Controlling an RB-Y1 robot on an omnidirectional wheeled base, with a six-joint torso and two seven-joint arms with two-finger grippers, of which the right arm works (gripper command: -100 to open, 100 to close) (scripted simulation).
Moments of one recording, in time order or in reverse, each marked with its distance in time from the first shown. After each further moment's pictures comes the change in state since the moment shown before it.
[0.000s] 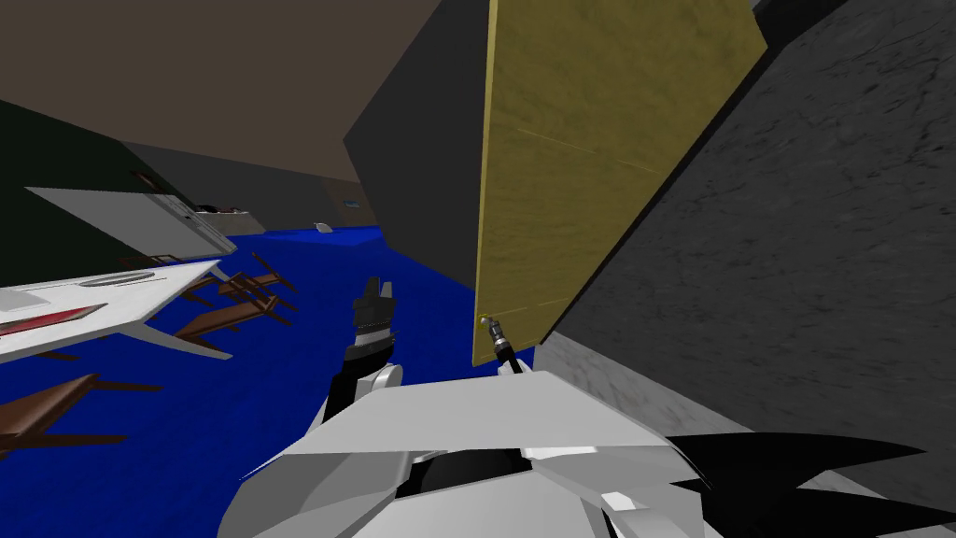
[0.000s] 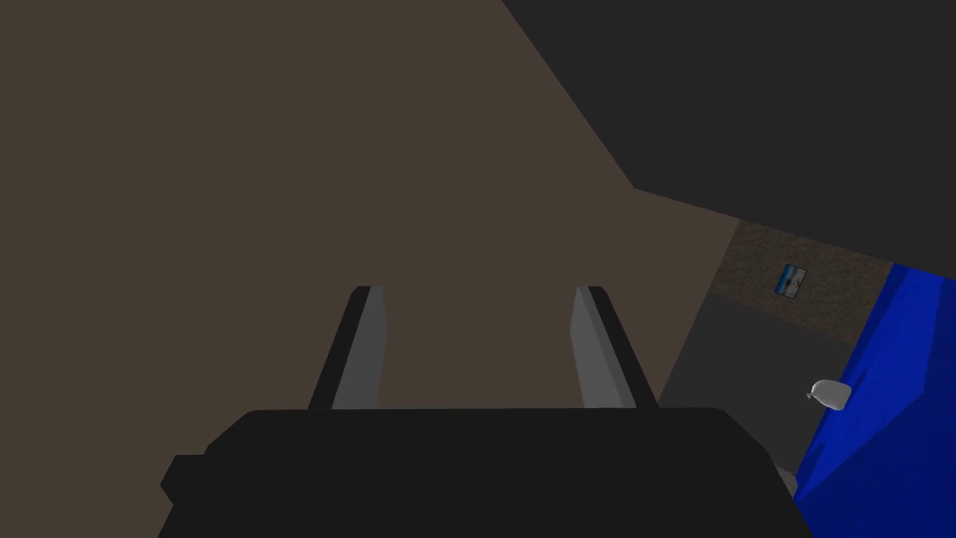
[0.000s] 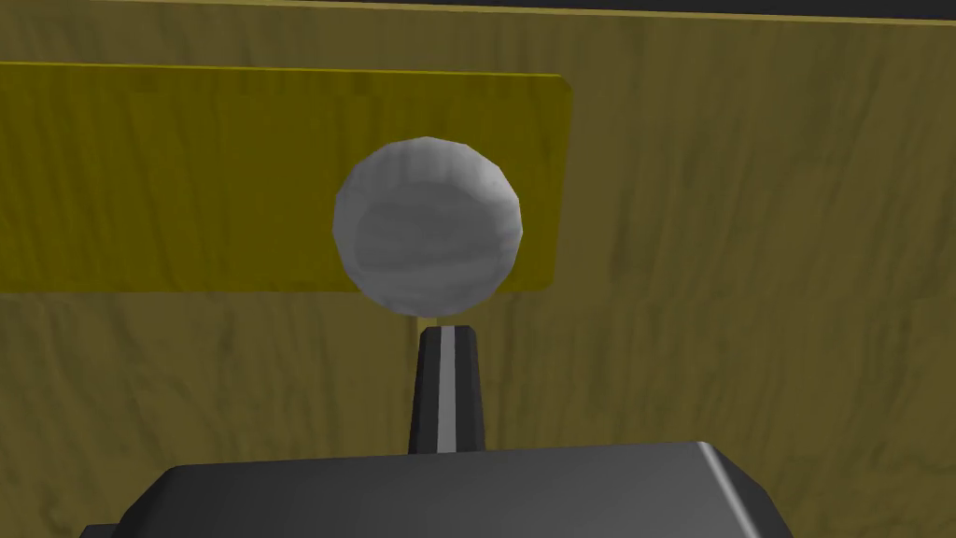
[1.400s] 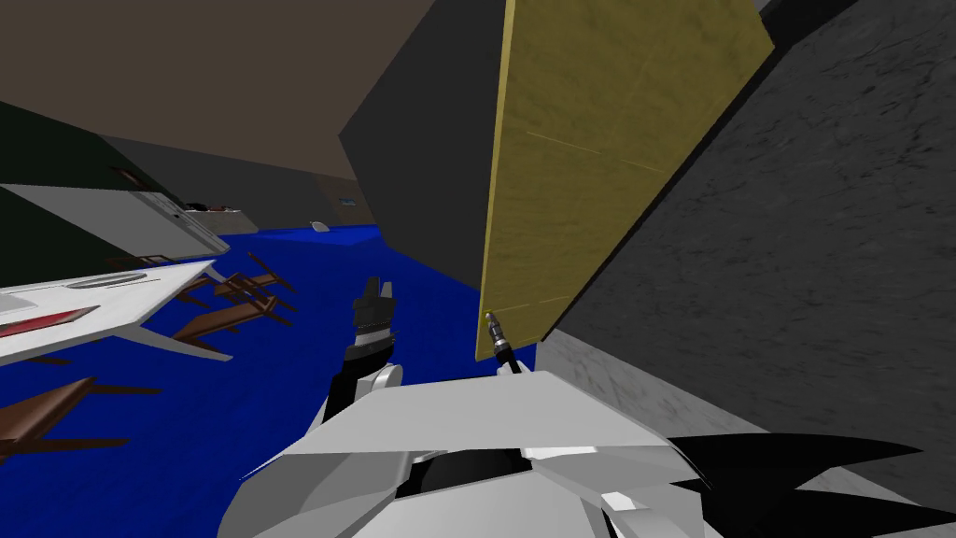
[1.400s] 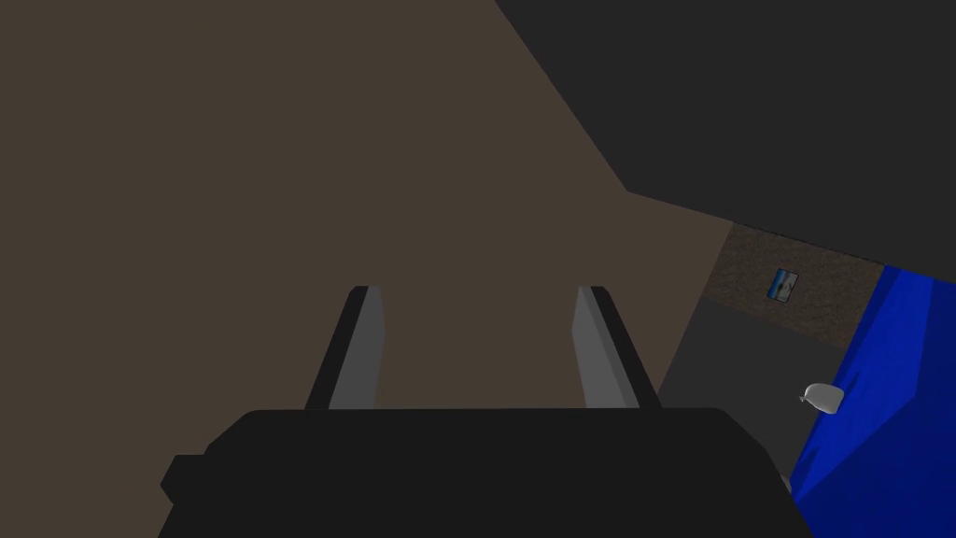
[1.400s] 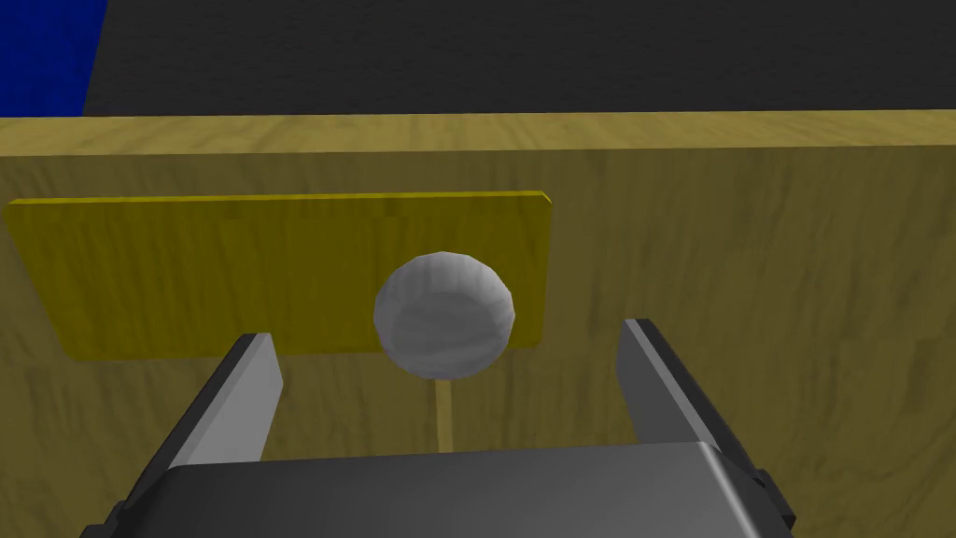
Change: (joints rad) arm 0.013 0.014 -0.009 -0.004 -0.011 -0.017 0.002
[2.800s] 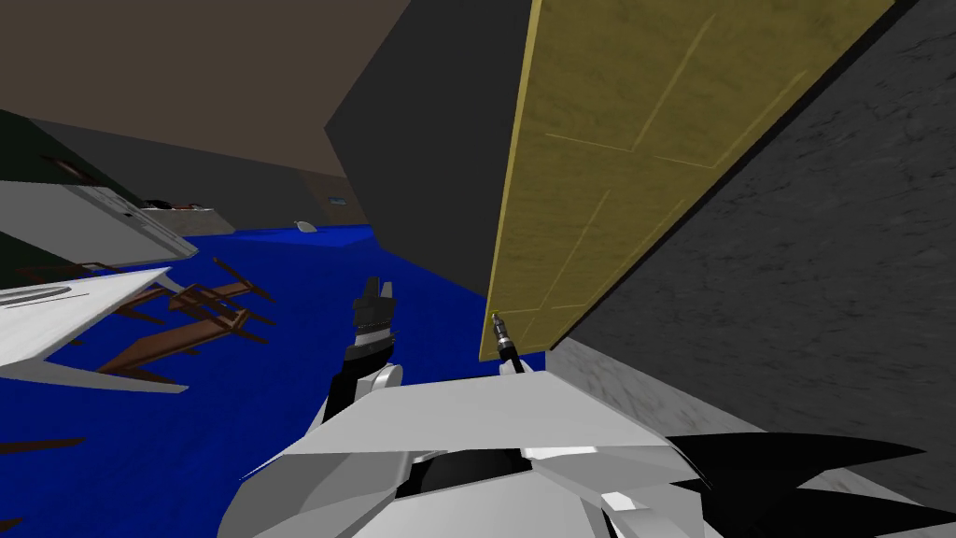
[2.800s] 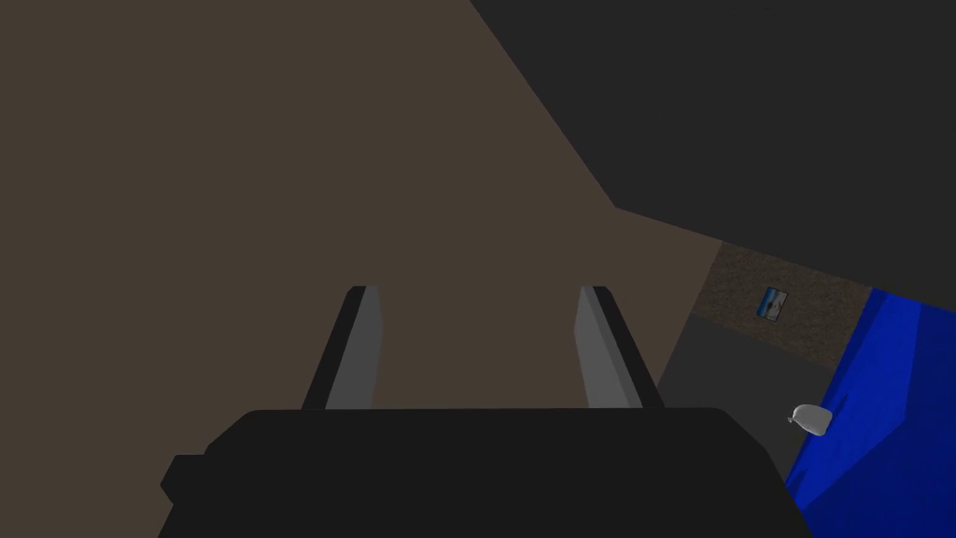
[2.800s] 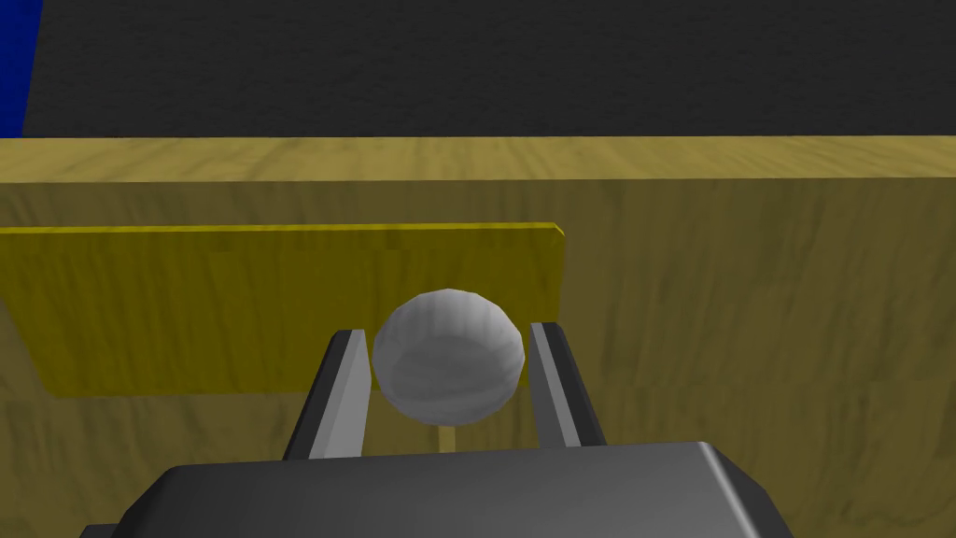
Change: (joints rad) arm -0.013 0.003 -0.077 0.021 -0.023 0.010 0.016
